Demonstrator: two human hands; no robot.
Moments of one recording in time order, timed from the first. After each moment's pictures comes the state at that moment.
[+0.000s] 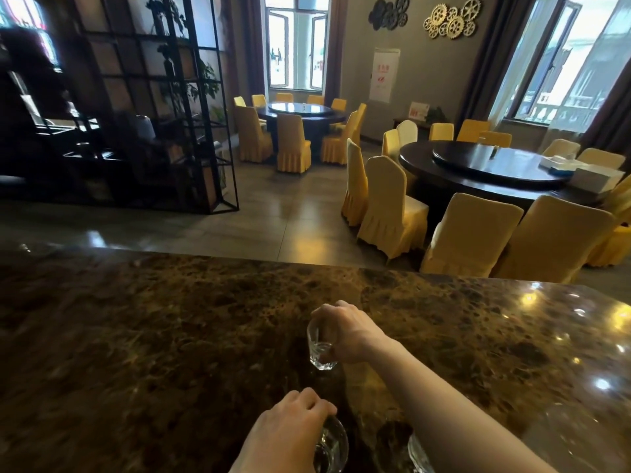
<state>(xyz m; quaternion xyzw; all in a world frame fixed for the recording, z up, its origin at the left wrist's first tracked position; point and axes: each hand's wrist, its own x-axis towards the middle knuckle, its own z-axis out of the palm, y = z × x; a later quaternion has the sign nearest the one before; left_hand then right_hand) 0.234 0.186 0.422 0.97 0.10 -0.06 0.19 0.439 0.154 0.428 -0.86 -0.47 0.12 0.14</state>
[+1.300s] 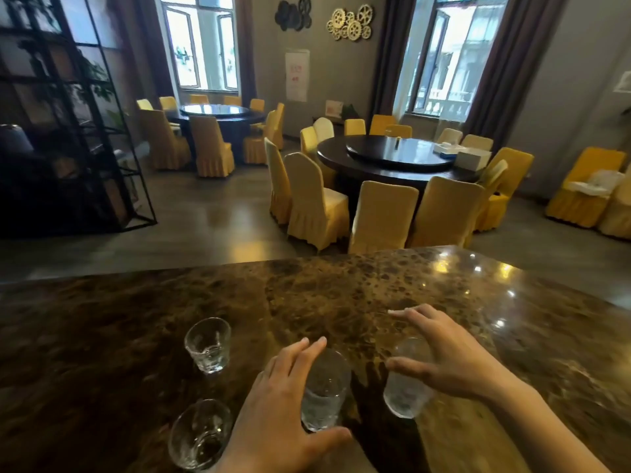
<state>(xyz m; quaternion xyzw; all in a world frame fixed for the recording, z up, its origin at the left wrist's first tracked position) 0.291 0.067 0.441 0.94 0.03 0.13 0.30 0.464 -0.164 0.492 -0.91 -0.36 0.04 0.18</state>
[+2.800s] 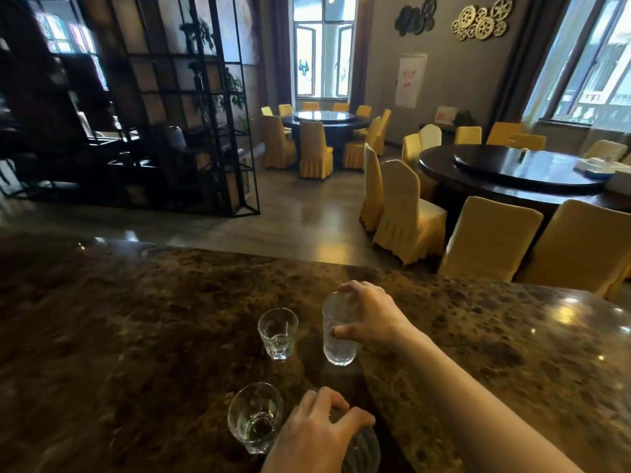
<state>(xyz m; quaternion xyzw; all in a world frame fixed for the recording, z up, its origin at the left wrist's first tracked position) 0.270 0.045 0.444 0.97 0.13 0.11 0.19 0.501 0.048 0.457 -0.83 -0.48 0.08 0.27</state>
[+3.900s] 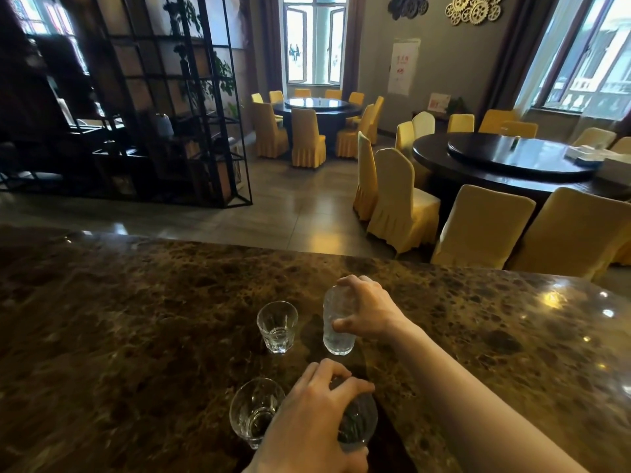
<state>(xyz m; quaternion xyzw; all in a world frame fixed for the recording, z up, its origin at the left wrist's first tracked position) 0.281 0.074 0.431 0.96 0.12 0.07 0.26 0.503 0.062 0.441 -0.85 -0.44 0.11 0.27</state>
